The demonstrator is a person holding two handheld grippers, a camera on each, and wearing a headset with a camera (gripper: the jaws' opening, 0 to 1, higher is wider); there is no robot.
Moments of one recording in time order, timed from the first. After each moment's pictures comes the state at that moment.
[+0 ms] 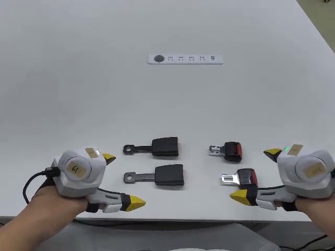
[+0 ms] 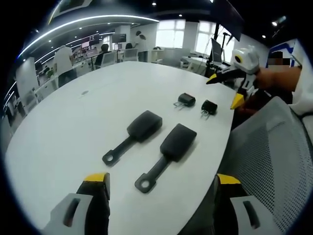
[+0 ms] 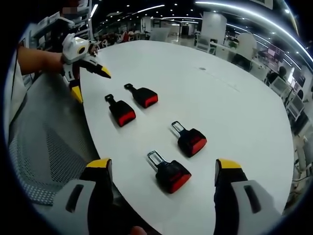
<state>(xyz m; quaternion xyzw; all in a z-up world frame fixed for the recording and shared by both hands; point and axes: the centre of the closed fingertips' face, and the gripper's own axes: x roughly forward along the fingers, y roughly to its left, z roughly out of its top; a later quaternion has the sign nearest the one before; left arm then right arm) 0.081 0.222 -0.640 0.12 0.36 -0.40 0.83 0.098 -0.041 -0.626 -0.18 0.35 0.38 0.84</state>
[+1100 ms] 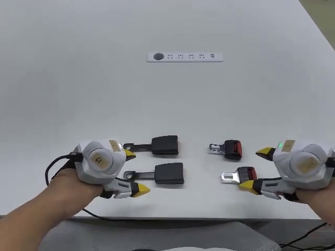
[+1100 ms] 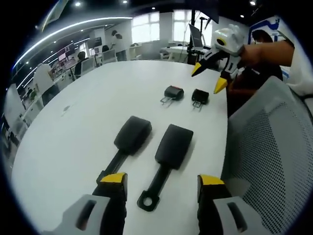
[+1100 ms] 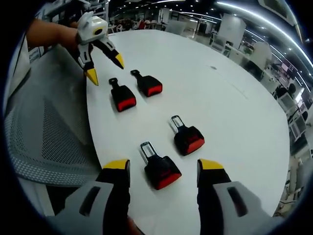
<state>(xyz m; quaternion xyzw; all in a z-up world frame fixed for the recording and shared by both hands) 0.097 0.193 -0.652 0.21 0.35 -0.47 0.78 0.103 -0.048 -0.638 -0.26 0.35 0.42 0.80</state>
